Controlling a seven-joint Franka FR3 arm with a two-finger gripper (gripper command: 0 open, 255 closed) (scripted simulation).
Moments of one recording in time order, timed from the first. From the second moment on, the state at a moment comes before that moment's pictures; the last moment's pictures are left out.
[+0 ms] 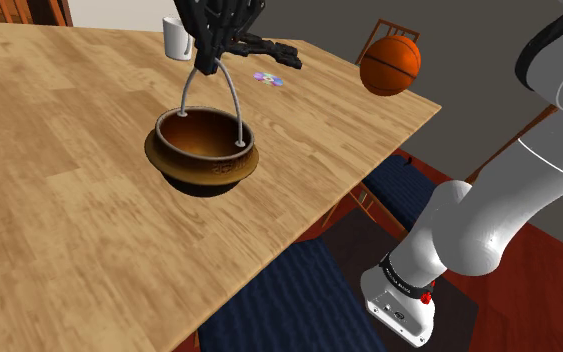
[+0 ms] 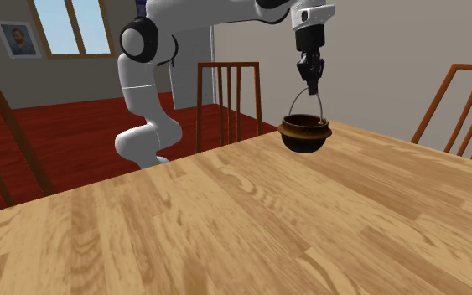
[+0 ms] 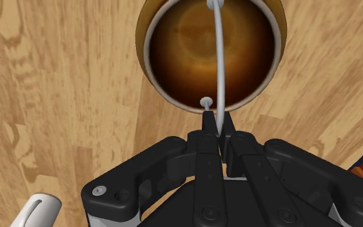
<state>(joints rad) 0.35 -0.11 0.52 -1.55 -0.08 1.65 0.56</state>
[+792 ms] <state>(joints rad) 0.35 -0.10 0.52 -1.54 -0.08 1.64 0.56</state>
